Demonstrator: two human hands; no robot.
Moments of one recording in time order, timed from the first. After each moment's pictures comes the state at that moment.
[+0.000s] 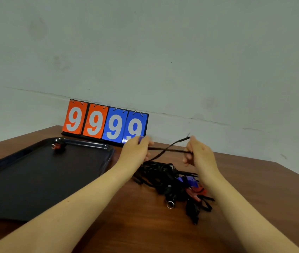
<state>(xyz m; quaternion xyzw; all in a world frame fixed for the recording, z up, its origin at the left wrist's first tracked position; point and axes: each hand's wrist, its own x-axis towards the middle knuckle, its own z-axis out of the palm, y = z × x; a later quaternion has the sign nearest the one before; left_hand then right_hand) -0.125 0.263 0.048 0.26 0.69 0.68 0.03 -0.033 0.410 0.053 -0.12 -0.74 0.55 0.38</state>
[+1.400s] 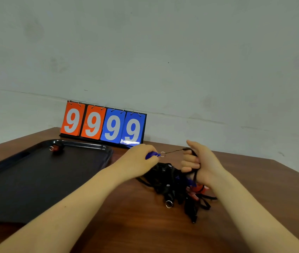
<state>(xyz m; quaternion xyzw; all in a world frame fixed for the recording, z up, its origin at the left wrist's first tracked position) -0.135 0.260 0.039 0.47 0.80 0.35 -0.07 -0.028 0.422 0.059 -0.15 -0.50 0.84 0.15</state>
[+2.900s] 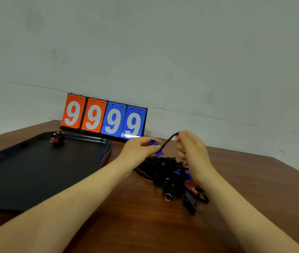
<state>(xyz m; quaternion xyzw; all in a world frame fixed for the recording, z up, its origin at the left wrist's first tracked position) -0.127 0.265 0.032 0.34 0.67 0.66 0.07 -0.027 0.389 0.054 -0.03 -0.74 0.57 0.36</state>
